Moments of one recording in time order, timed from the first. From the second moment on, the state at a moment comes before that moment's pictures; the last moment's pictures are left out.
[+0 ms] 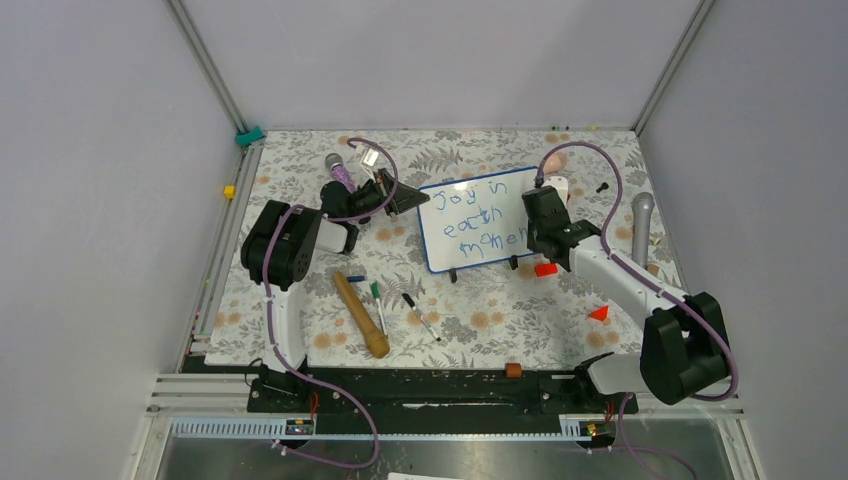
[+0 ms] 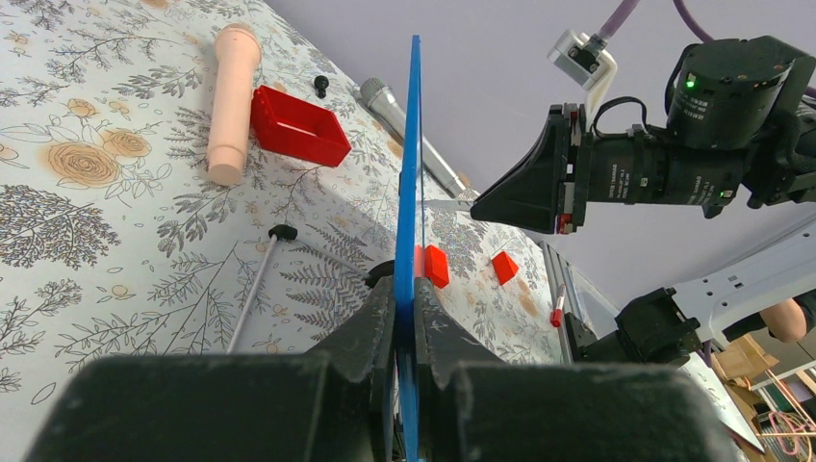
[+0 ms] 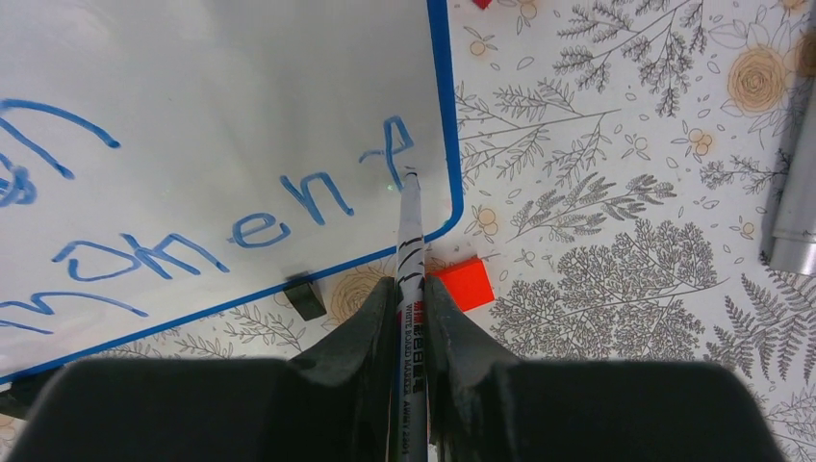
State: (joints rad) left arm -0.26 2.11 0.98 1.44 0.97 -0.94; right arm 0.41 1.36 0.90 -0.44 0.43 0.33
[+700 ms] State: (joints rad) left arm -0.26 2.10 0.93 1.43 1.02 -0.85; right arm 0.40 1.10 0.88 -0.47 0.40 0.33
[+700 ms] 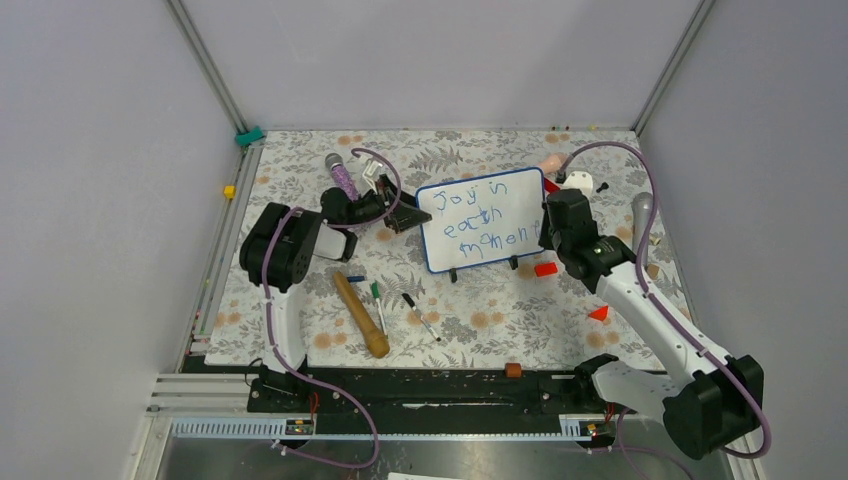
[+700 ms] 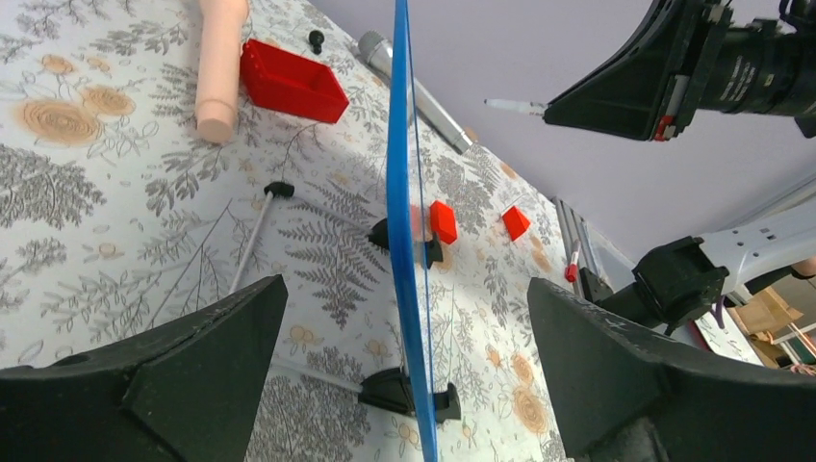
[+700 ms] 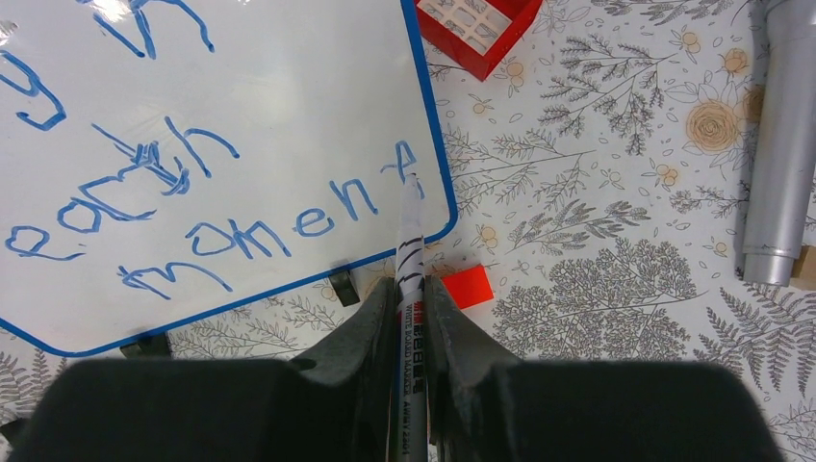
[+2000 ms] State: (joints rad) left arm -0.10 0.82 0.22 0.78 0.52 -0.69; right arm 0.40 0.69 0.68 -0.48 0.01 0.41
